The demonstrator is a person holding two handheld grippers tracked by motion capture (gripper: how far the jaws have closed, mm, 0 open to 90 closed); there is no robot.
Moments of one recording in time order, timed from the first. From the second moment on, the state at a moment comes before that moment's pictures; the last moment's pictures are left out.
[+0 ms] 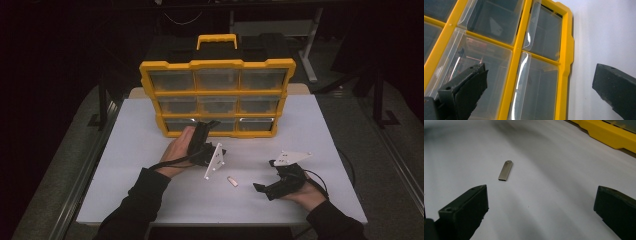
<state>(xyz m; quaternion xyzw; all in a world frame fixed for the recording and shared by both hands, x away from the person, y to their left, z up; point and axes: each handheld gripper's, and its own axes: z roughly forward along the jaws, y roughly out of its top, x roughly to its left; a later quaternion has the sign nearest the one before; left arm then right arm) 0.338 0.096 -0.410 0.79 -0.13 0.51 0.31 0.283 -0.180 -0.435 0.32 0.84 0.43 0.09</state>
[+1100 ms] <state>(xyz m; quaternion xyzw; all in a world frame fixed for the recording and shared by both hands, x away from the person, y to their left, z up) 0.333 0.095 -0.416 0.75 -0.18 0.58 0.24 0.284 -0.179 -0.437 0.33 0.84 0.42 0.09</state>
